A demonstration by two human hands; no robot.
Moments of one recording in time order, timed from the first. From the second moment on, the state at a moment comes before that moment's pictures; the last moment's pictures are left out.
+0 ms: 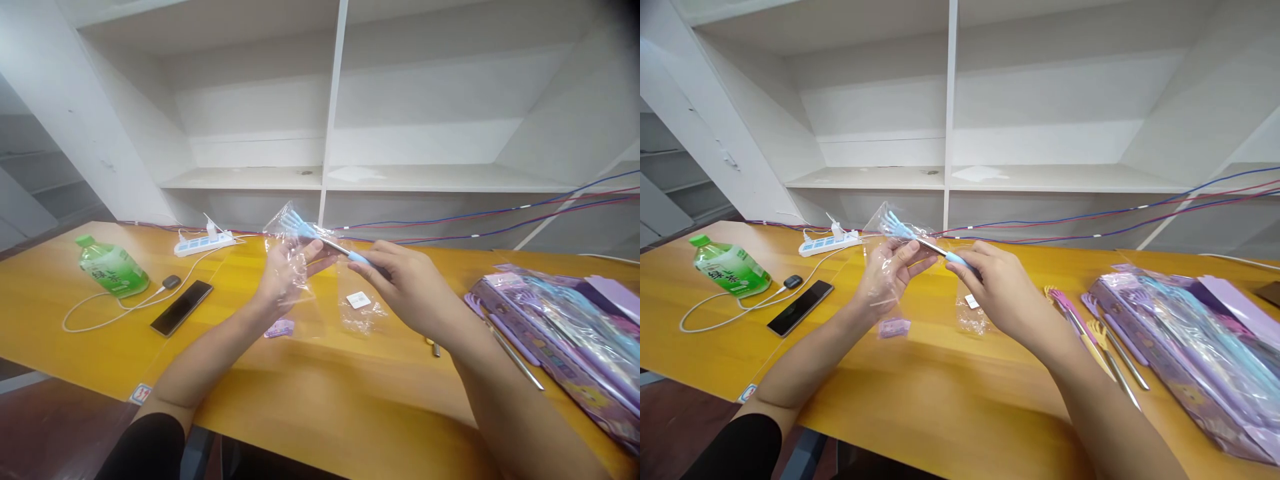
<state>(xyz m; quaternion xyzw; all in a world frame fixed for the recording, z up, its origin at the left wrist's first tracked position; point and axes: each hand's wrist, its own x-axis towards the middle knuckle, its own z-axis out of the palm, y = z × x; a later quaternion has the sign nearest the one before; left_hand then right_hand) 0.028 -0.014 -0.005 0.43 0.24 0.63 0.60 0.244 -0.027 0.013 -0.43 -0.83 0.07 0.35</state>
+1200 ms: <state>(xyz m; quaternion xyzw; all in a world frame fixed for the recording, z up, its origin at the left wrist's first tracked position) -0.028 0.002 0.024 0.49 0.26 0.53 0.64 0.245 -0.038 0.010 -0.40 -0.85 0.06 0.34</state>
